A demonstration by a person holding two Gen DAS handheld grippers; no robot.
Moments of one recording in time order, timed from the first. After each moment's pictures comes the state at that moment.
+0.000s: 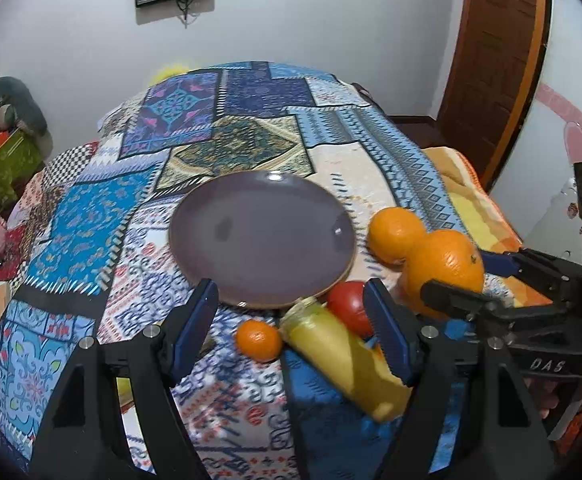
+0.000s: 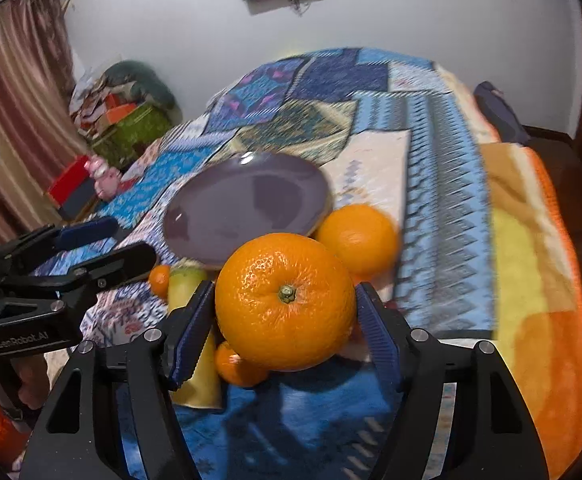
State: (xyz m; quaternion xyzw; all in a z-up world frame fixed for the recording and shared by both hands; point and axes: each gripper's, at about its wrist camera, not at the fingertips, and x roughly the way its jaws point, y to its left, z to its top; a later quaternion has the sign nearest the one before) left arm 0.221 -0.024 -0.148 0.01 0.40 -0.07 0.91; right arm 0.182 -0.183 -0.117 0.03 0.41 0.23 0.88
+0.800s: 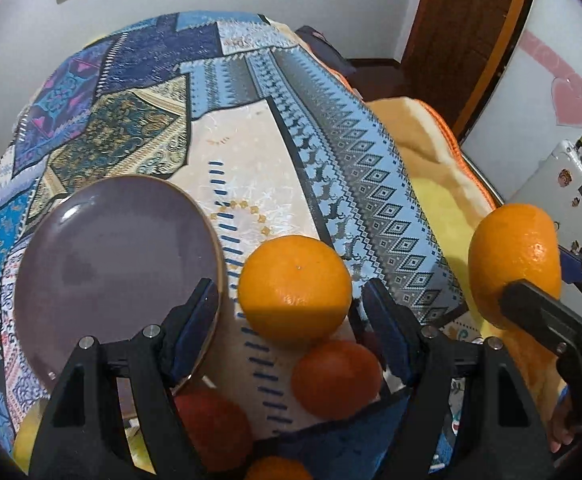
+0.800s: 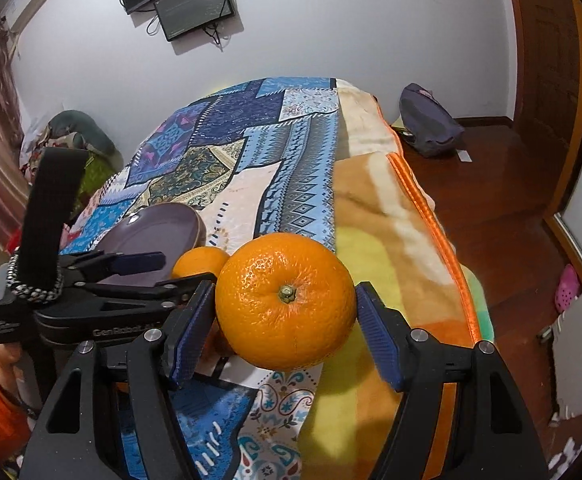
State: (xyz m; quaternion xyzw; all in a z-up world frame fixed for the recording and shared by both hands) left arm 0.331 -0.141 -0.205 0.04 0.49 -0.14 0.86; right arm 0.196 -0.279 -0.113 0.07 0.39 0.13 0.91
